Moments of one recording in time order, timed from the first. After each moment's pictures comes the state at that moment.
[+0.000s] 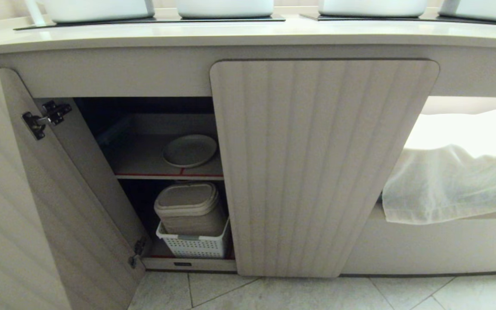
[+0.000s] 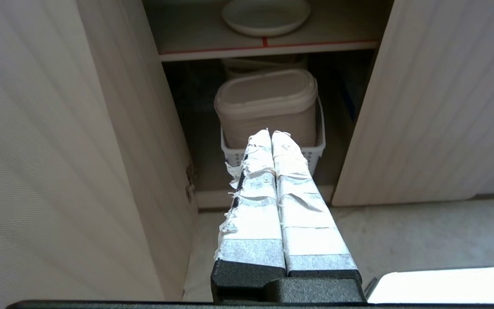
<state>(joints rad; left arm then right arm) 0.00 0.16 -0.17 0.08 -0.06 0.05 0.00 0.00 0.00 0.00 0.00 0.02</state>
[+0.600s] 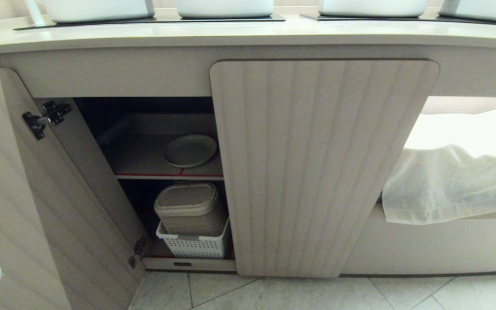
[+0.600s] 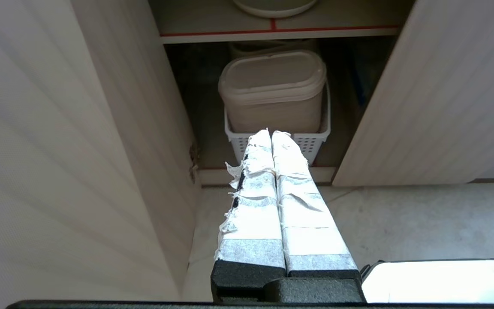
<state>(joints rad) 0.01 0.54 -0.38 0.07 -0.04 0.04 0.00 0.00 0.00 -0.01 -0.01 0.02</state>
